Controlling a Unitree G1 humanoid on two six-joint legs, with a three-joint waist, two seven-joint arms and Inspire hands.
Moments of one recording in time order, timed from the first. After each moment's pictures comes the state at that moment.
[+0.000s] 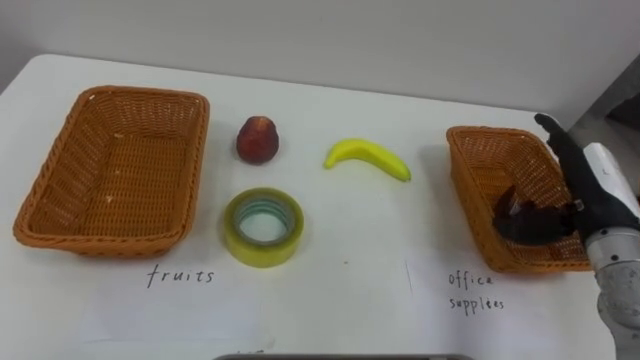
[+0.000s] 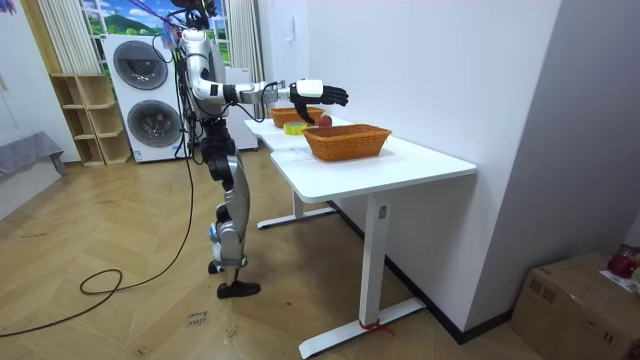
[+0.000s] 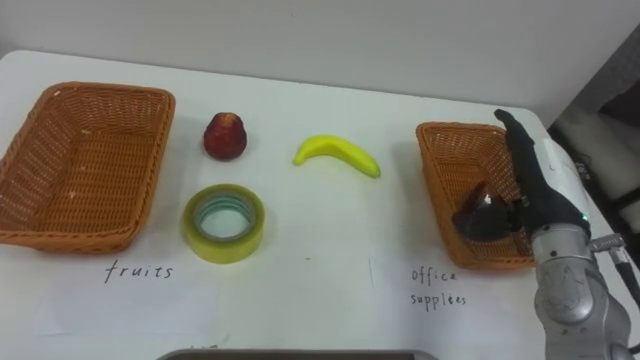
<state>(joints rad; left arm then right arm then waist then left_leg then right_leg) 0.30 0.21 0.21 1.00 0.41 0.08 0.14 0.06 -0.40 -0.18 0.04 -0.48 0.03 0.04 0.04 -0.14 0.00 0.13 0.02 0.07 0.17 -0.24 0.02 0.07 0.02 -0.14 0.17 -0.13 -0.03</state>
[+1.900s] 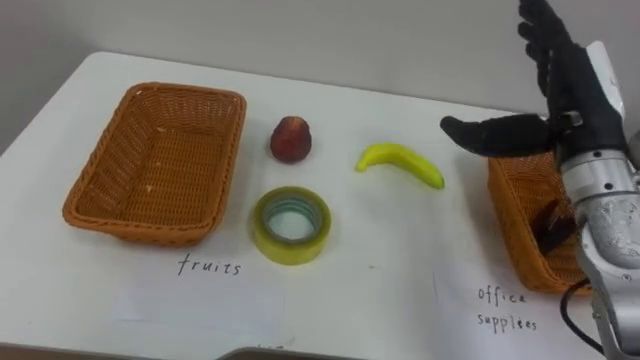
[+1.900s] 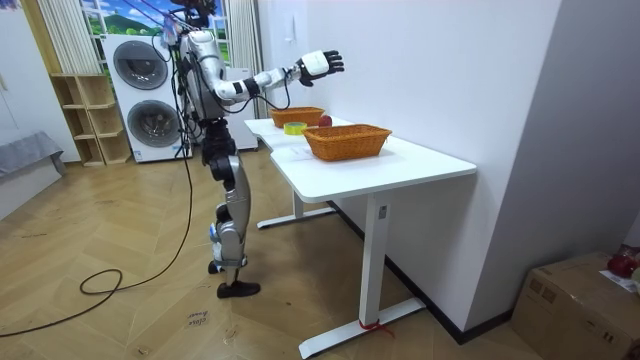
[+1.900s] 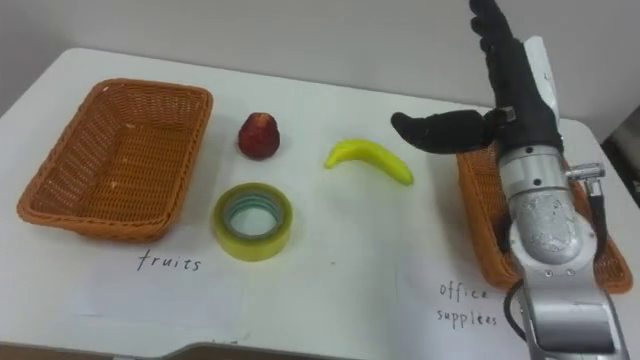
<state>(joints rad) 0.28 0.19 0.17 1.00 0.41 0.10 0.18 -0.13 -0.39 -0.05 -0.15 -0.02 0.03 0.00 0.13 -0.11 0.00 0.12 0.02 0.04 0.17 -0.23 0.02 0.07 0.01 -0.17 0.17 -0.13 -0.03</state>
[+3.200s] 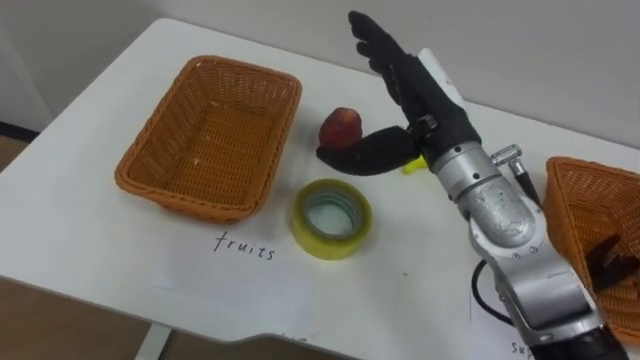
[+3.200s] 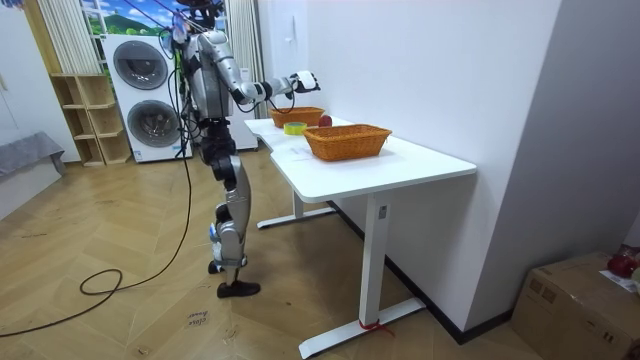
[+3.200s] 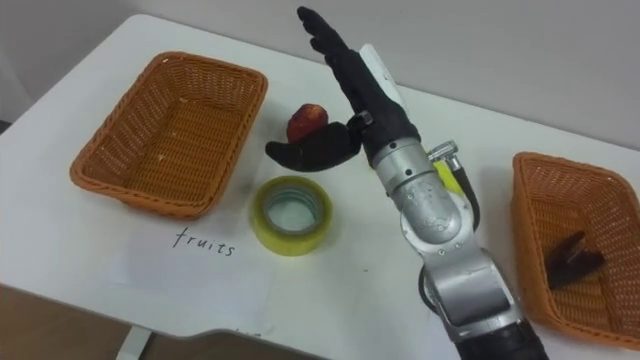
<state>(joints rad) 0.21 0.19 0.09 0.97 0.40 0.13 0.21 -0.26 -0.29 0.26 -0.08 -0.11 0.06 0.05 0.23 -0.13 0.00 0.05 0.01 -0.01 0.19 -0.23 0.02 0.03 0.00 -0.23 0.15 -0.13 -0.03</state>
